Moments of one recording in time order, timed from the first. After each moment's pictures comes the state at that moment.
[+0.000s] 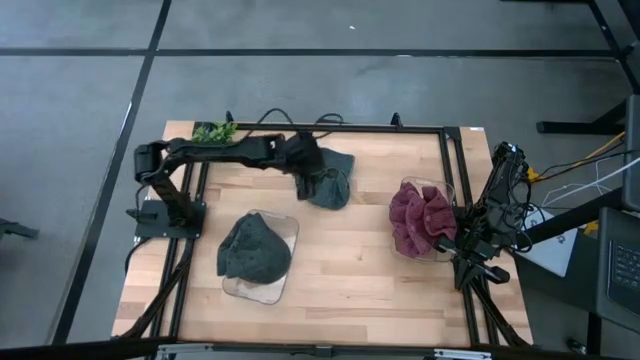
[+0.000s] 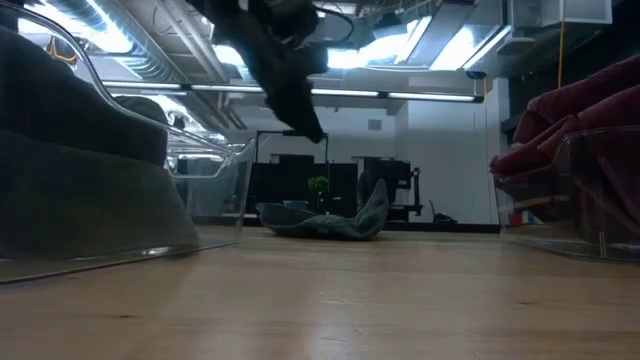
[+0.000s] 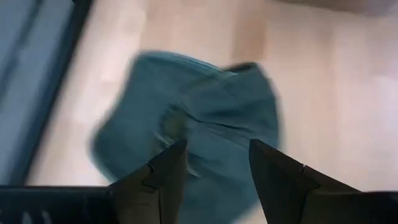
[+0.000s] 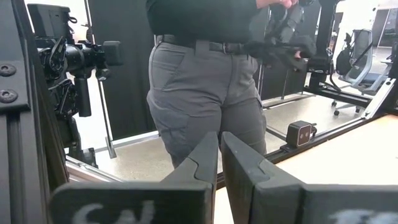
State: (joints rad) left arm 0.28 1.66 1.26 -0.46 0.01 0.15; right arm 1.05 0.00 0.01 0.02 0.01 -0.01
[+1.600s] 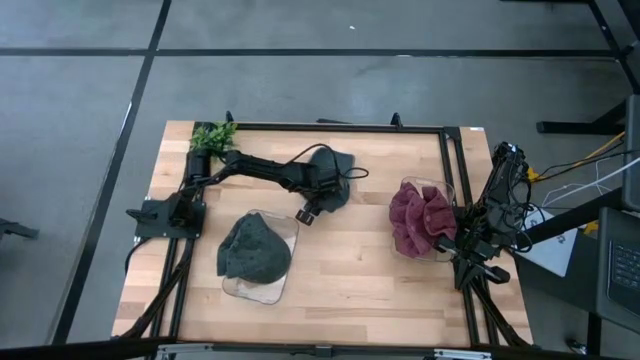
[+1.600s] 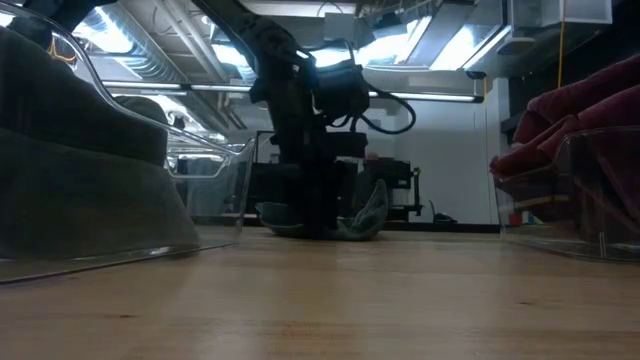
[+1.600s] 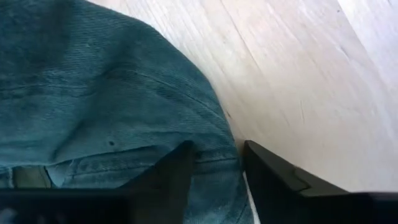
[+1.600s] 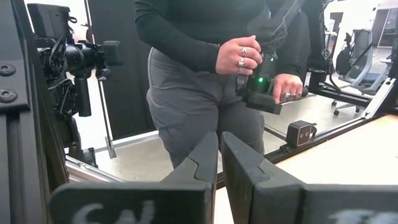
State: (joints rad) left arm 0.18 2.09 1.40 -0.53 -0.01 0.69; right arm 1.05 0.00 0.01 0.02 0.01 -0.01
